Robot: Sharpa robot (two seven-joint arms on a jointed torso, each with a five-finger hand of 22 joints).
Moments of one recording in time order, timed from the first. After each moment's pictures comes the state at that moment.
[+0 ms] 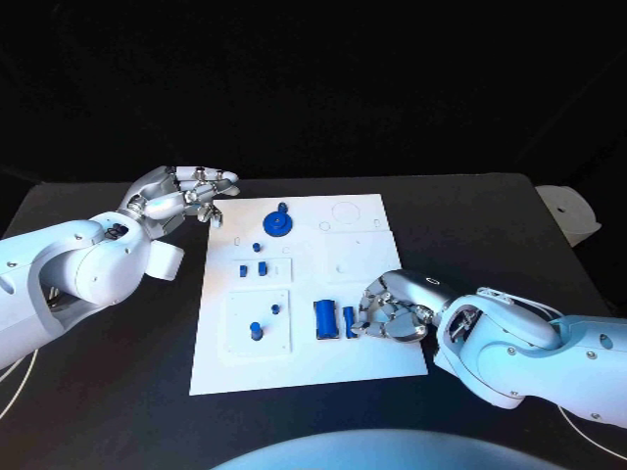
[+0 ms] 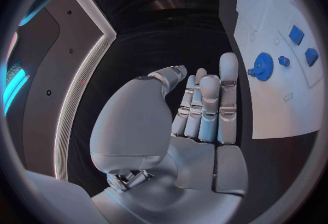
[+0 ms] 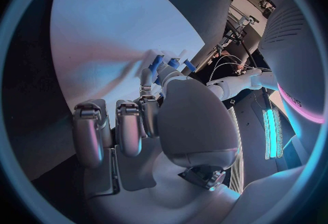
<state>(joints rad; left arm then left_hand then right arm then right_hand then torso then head) 1.23 -0.89 -0.04 1.50 -0.13 -0.15 0.32 1.37 -0.19 0.51 0.09 0.28 0.92 0.19 0.22 0.29 1.09 0.11 0.25 0.16 1.20 0.03 1.23 0.56 0.17 1.16 0.11 0.84 0.61 1.01 -1.10 -0.16 1.97 -1.43 -0.49 -0.36 1.29 -0.16 0.20 0.29 0.13 1.05 0.04 0.44 0.61 1.46 -0.03 1.37 1.31 1.46 -0.08 1.55 1.31 0.01 1.47 0.03 1.57 1.31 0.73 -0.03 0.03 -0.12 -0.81</state>
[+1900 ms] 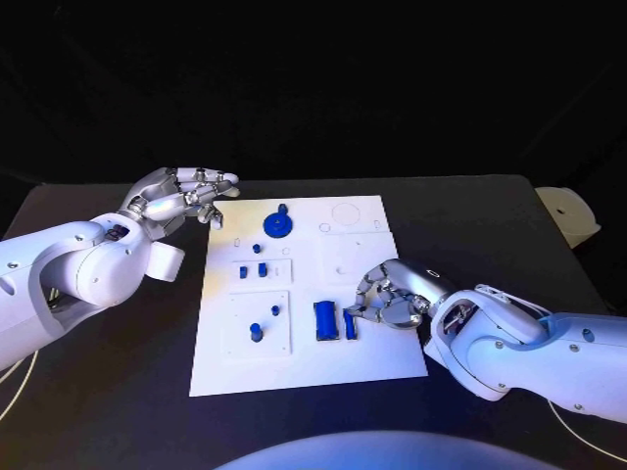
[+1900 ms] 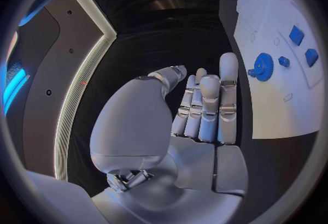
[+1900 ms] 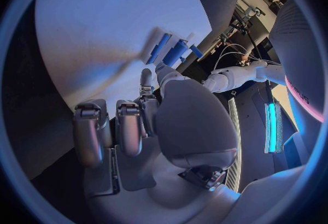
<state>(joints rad) 1.23 -0.89 -0.04 1.50 -0.13 -0.15 0.32 1.37 -0.19 0.51 0.09 0.28 0.92 0.19 0.22 0.29 1.09 0.11 0.26 0.16 1.20 0.03 1.23 0.56 0.17 1.16 0.11 0.84 0.61 1.02 -1.06 -0.16 1.92 -1.39 -0.63 -0.32 1.32 -0.15 0.20 0.29 0.18 1.03 0.05 0.43 0.60 1.47 -0.03 1.33 1.31 1.46 -0.09 1.55 1.31 0.01 1.47 0.02 1.57 1.31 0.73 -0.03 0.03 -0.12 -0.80</state>
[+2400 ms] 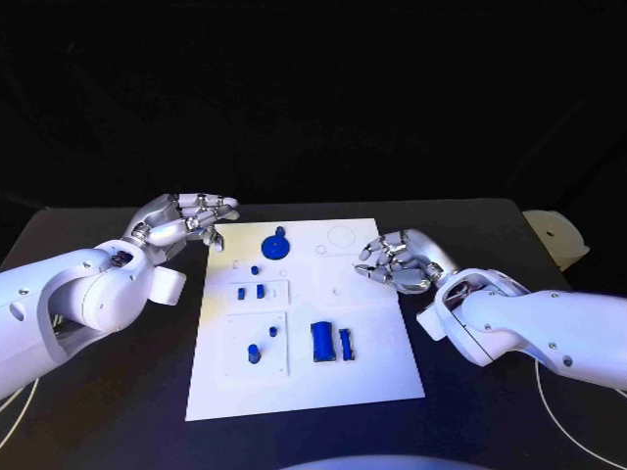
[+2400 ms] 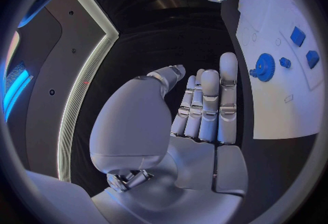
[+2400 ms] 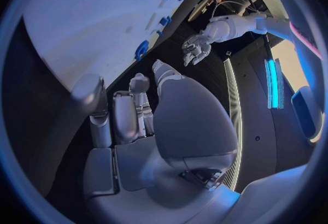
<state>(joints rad) 1.20 -0.88 -0.04 1.47 -0.12 -0.16 0.36 1.36 -0.20 0.49 0.11 0.27 0.90 0.19 0.22 0.29 1.08 0.12 0.26 0.16 1.13 0.03 1.19 0.47 0.17 1.14 0.12 0.81 0.60 1.11 -0.99 -0.16 1.69 -0.78 -0.73 0.14 1.39 -0.16 0.18 0.29 0.21 0.87 0.13 0.36 0.58 1.11 0.05 0.66 1.09 1.39 -0.02 1.23 1.09 0.13 1.31 0.08 0.78 1.27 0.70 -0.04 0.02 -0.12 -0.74</state>
